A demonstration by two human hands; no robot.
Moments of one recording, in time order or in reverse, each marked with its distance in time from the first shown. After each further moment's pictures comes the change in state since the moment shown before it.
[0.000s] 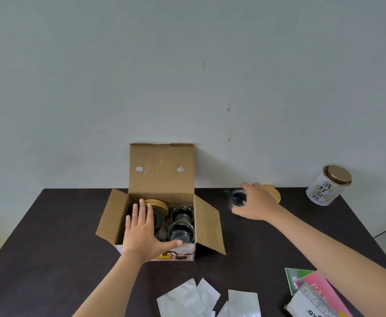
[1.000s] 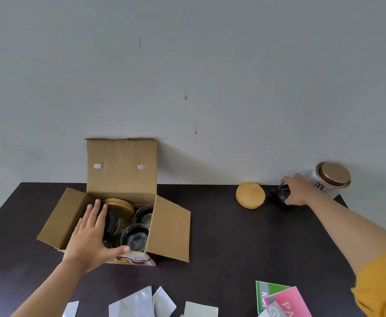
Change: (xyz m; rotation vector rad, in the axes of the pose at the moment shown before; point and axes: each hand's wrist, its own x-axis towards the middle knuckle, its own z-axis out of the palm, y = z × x) left_hand 0.003 0.003 0.006 -0.004 0.060 -0.034; right_hand 0.099 0.255 -0.034 -0.189 -0.218 0.212
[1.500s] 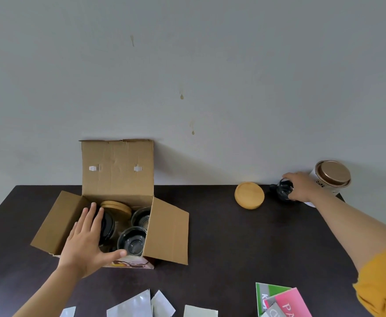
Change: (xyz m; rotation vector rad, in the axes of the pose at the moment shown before) left_hand 0.001 0.002 0.000 -0.011 0.020 -0.005; right_hand 0.015 0.015 0.000 0.109 0.046 -0.013
